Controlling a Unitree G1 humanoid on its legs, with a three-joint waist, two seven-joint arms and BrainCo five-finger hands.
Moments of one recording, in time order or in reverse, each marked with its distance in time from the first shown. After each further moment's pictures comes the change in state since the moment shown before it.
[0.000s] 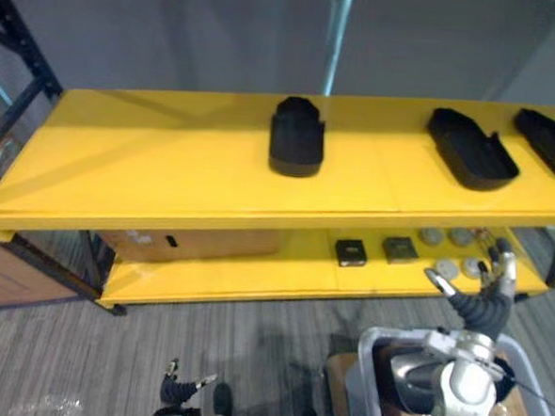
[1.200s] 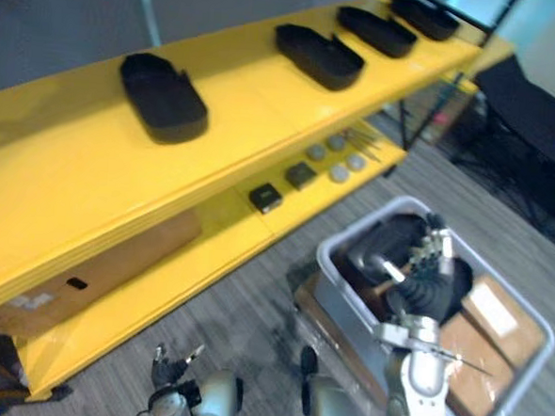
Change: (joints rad) left arm -0.057 -0.074 0.237 -0.067 -0.082 0.002 0.015; right arm -0.007 0.021 0.382 -0.028 0.131 0.006 0.086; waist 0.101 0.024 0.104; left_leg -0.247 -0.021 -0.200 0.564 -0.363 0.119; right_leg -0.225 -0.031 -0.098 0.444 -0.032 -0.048
